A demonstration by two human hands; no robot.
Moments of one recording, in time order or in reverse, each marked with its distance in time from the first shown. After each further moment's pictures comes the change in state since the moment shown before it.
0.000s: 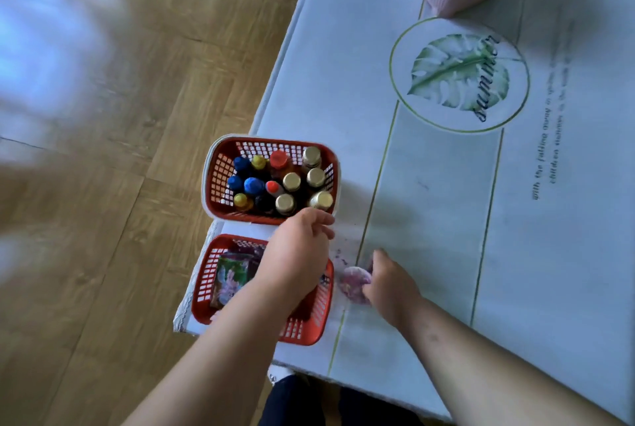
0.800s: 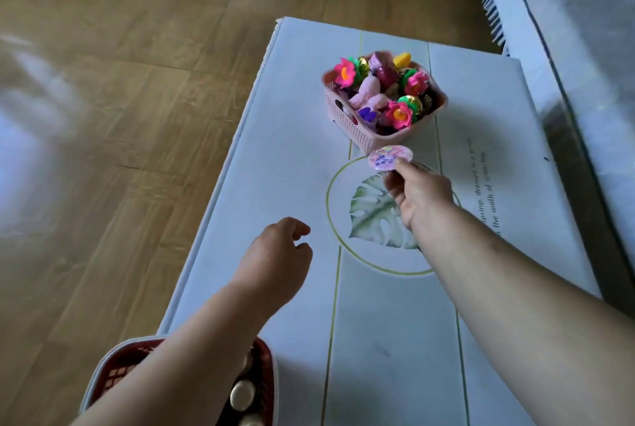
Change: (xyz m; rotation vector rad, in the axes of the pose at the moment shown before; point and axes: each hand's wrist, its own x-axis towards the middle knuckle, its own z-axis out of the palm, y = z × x) left_hand 0.181 0.168 -0.017 0.151 0.055 0.268; right_hand 0.197 -0.071 -0.332 1.656 0.608 0.046
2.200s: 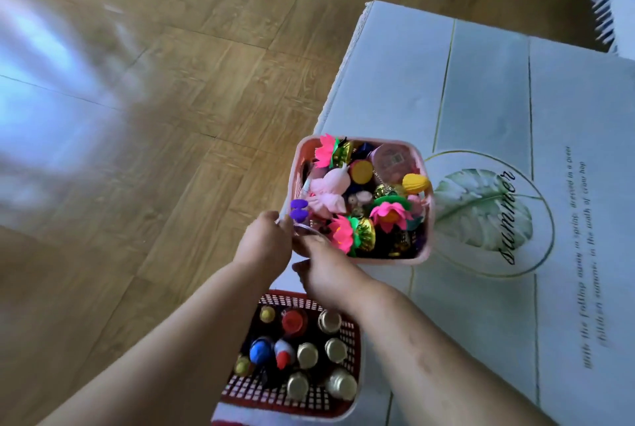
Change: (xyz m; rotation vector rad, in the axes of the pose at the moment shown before) left_hand 0.010 -0.116 -0.077 -0.120 0.170 -0.334; right_hand -0.169 0.166 0.076 -1.219 -1.072 -0.324
